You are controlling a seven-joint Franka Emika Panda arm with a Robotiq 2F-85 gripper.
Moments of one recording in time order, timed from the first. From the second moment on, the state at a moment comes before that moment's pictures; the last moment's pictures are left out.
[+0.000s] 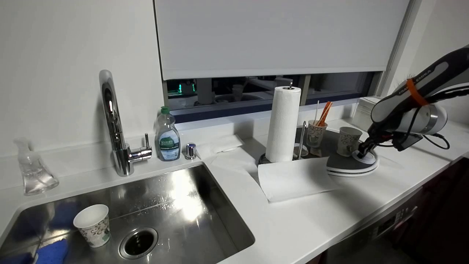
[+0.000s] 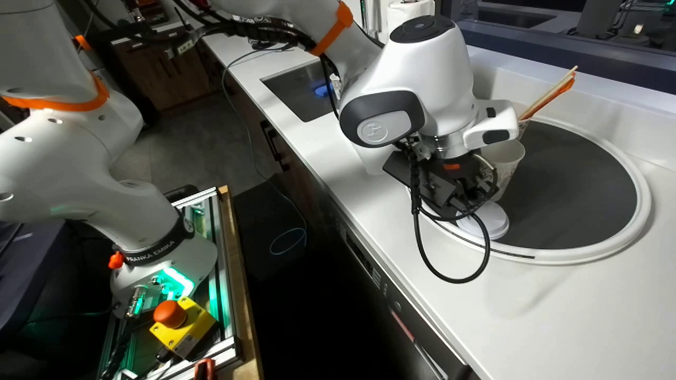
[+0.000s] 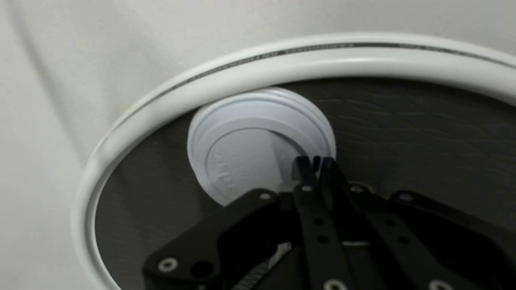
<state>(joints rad) -0.43 0.34 0.06 -2.24 0.09 2.90 -0.61</state>
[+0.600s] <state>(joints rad) -0.39 0.24 -0.01 -2.28 0.03 2.87 -0.56</state>
